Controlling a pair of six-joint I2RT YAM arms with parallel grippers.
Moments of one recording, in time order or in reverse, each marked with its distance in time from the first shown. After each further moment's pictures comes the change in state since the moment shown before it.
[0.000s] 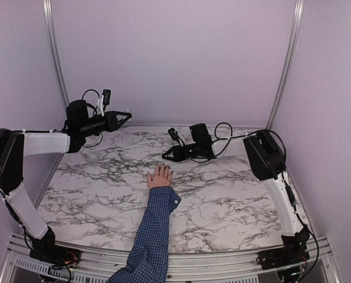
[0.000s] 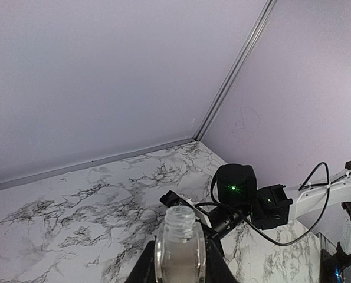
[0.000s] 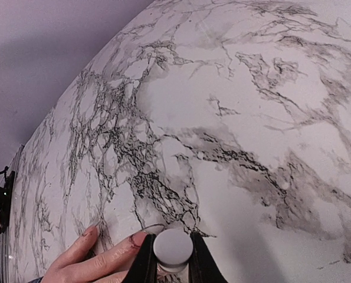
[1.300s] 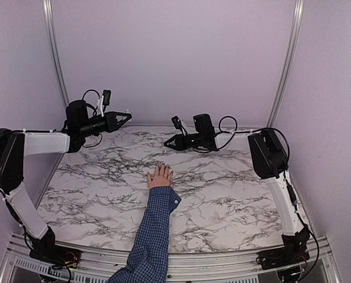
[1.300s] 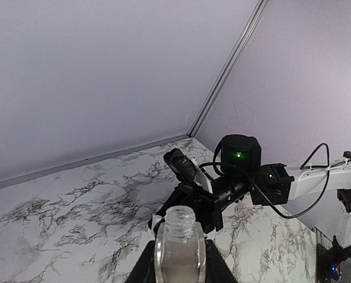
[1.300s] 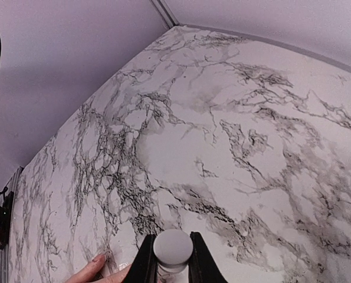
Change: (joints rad) left arm 0.008 0.006 0.001 0.000 0.039 0.002; right arm -0.040 -0.012 0.096 -0.008 0.024 0.003
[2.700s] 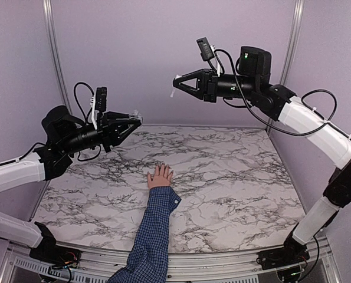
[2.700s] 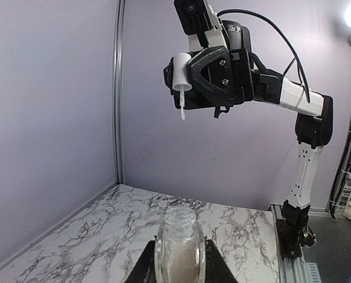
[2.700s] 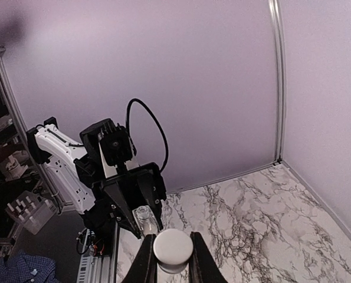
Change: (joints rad) left arm -0.370 -0.506 -0.234 -0.005 -0.087 0.233; right arm 0.153 -0.874 -0.164 -0.247 -0.050 -0.061
